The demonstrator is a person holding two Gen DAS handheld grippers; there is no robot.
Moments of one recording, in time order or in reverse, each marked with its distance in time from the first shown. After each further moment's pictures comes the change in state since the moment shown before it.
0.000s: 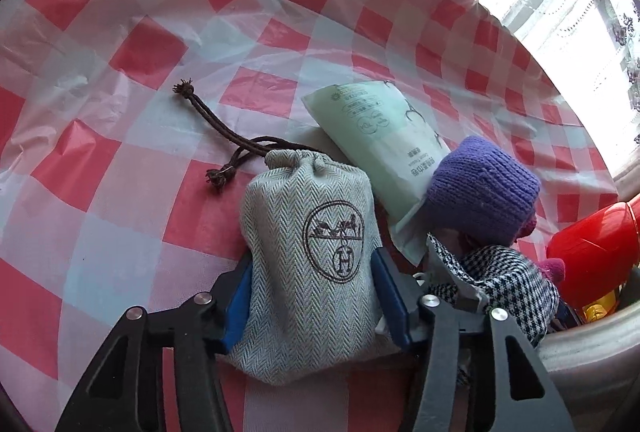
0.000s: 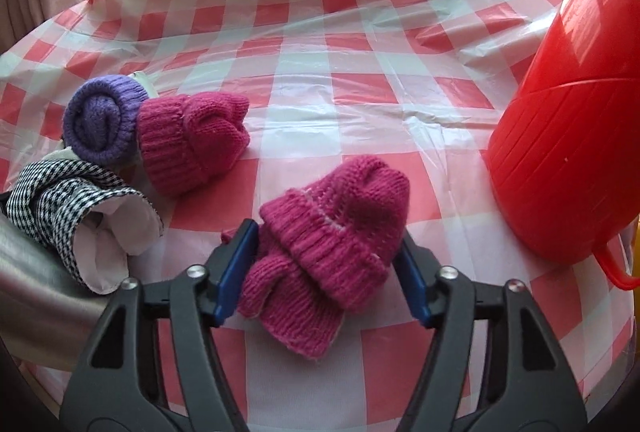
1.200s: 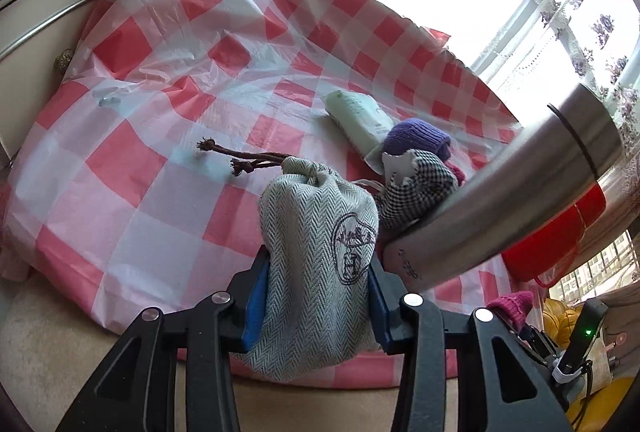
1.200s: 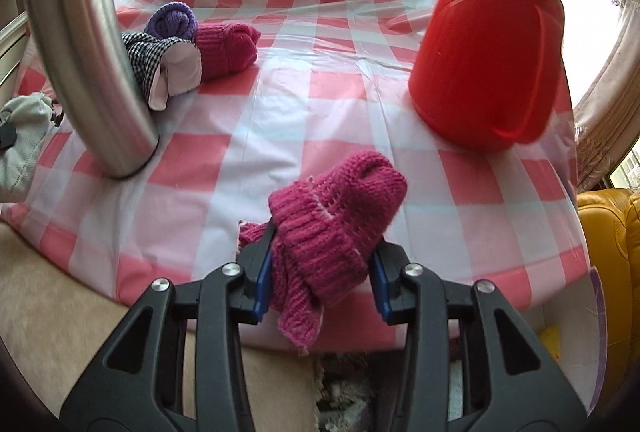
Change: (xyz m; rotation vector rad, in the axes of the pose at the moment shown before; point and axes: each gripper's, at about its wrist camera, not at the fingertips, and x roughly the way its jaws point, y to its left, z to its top) left arm -0.115 0.021 -0.105 -0.079 -0.161 -0.065; right arm -0.094 -0.034 -0.102 -0.092 -0.016 -0.037
